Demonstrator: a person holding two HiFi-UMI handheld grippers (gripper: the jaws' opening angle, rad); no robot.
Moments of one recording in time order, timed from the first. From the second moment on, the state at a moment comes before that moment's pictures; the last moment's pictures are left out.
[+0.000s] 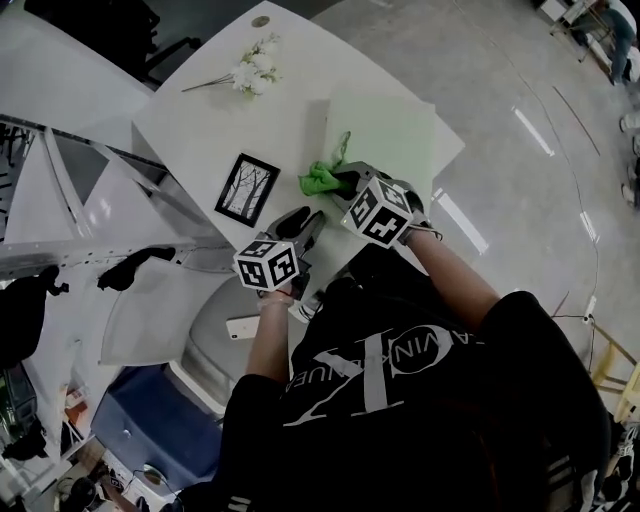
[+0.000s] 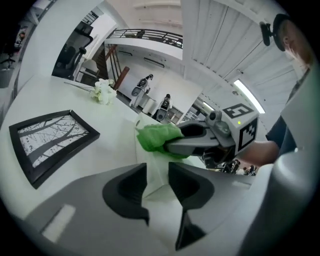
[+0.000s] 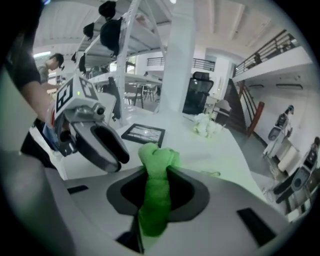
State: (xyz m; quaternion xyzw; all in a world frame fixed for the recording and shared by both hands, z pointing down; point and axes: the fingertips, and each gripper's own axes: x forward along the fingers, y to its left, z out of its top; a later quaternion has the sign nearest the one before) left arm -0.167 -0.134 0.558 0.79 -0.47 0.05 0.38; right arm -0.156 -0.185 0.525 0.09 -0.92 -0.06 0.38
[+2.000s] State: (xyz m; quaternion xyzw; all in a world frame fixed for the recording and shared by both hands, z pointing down) left arm -0.178 -0.134 0.562 0.74 -0.52 -0.02 0.43; right arm 0.043 -0.183 0.533 0.26 -0.87 0.06 0.42
